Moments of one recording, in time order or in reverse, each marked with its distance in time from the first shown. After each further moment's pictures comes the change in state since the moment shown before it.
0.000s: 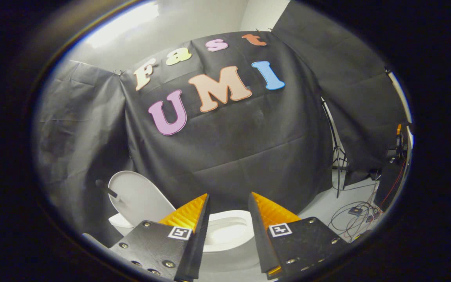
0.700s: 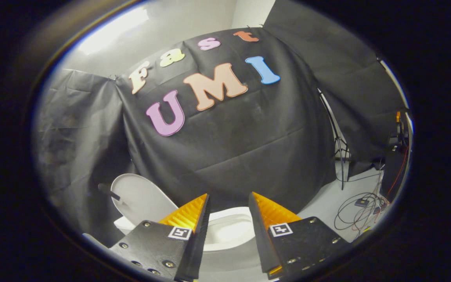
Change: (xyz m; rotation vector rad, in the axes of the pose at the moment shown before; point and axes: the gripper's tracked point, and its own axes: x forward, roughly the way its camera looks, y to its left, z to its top) arm 0.002 -0.006 -0.012 0.066 0.016 0.010
